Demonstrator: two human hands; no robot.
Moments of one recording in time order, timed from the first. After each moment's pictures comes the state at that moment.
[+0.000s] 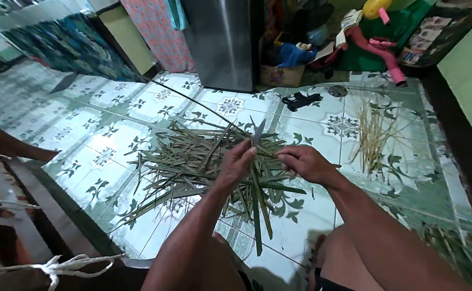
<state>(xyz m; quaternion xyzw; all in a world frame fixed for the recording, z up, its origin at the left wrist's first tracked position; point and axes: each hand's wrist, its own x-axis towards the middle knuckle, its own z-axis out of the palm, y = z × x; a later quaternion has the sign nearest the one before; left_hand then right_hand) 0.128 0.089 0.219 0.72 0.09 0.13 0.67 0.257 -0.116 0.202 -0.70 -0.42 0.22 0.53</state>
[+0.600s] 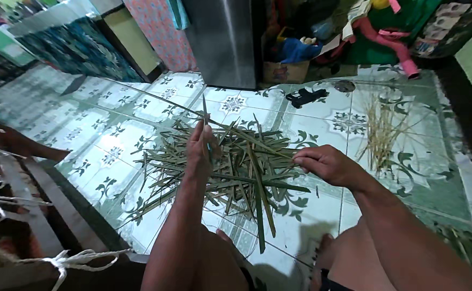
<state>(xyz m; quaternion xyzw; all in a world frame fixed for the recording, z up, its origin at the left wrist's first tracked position) 0.111 0.139 0.251 0.60 0.11 0.28 0.74 0.275 -0.153 0.201 -0.70 -0.50 0.16 0.48</state>
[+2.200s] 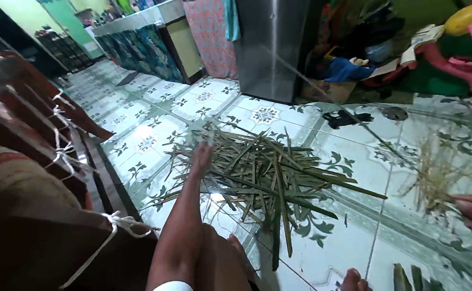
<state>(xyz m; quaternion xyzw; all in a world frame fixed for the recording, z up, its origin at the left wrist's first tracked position) 0.041 0.280 0.176 0.80 0.35 0.21 0.44 0.217 -0.249 0.305 -0.88 -0.18 0.19 0.40</state>
